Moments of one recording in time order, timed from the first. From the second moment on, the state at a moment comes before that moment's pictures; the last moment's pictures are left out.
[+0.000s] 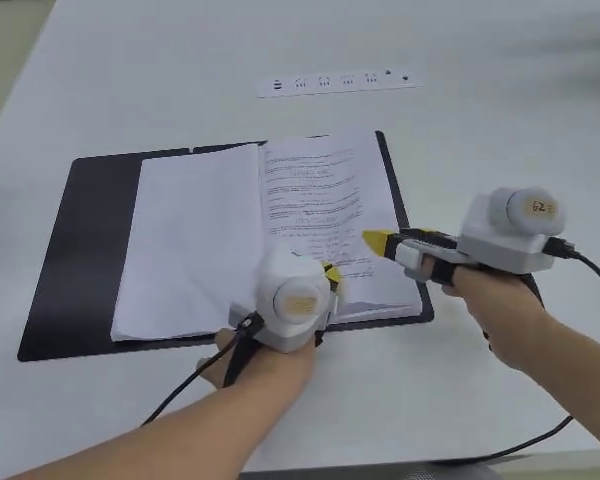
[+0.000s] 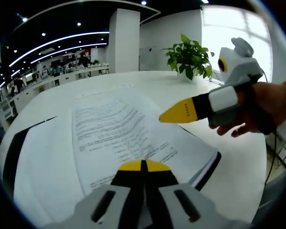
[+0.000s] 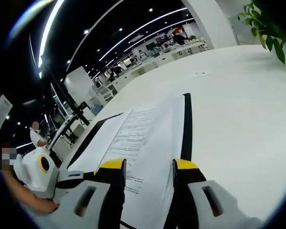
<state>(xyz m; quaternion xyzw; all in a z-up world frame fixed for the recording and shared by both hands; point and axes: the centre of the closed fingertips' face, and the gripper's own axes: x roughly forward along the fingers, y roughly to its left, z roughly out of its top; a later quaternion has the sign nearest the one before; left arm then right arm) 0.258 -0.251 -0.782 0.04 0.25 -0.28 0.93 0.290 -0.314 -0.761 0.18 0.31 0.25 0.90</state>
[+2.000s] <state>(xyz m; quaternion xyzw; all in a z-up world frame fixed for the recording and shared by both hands) 0.176 -0.038 -0.667 0.01 0.22 -0.23 0.95 0.268 -0.124 -0.637 0.44 0.32 0.29 0.79</state>
